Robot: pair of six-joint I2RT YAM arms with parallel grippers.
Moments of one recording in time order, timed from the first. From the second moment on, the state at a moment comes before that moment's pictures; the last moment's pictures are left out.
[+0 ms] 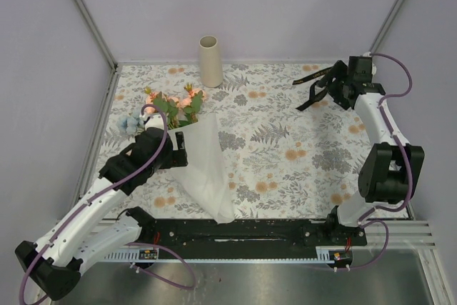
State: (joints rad) left arm -0.59 0.79 0.82 -0.82 -0.33 -0.52; right arm -0.07 1.64 1.39 -0.45 0.01 0.67
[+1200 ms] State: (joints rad) left arm -0.58 0.87 0.67 -0.72 -0.31 -0.81; right arm 0.39 1.64 0.78 0.30 -0.72 0.79
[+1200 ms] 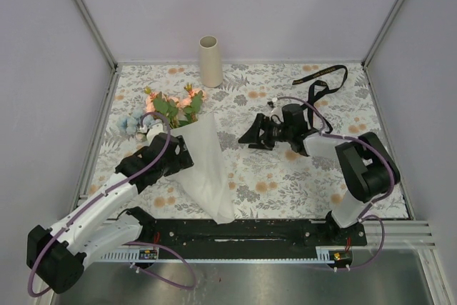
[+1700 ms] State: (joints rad) left arm -0.57 0.90 0.60 -0.67 -0.38 -0.95; right arm 0.58 1.90 0.85 0.55 -0.68 0.82
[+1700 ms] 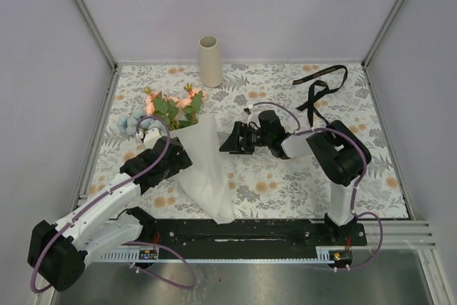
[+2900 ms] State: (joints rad) left arm -0.28 1.32 0.71 -0.43 -0.35 -0.85; right arm 0.67 2.16 1.22 0.49 -0.24 0.82
